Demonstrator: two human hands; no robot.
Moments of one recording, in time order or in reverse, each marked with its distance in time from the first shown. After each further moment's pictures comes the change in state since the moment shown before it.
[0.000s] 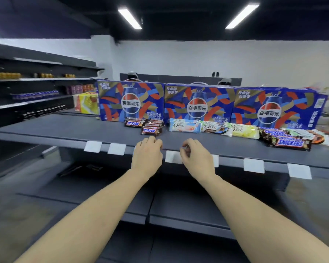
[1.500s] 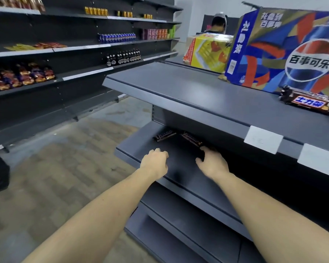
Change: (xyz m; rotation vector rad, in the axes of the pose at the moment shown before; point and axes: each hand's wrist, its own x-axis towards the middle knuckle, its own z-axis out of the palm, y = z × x) left_hand -0.139 -0.443 0.072 0.006 -0.718 -0.537; right_hand 0.012 -0.246 0.406 -0.050 -0.796 0.045
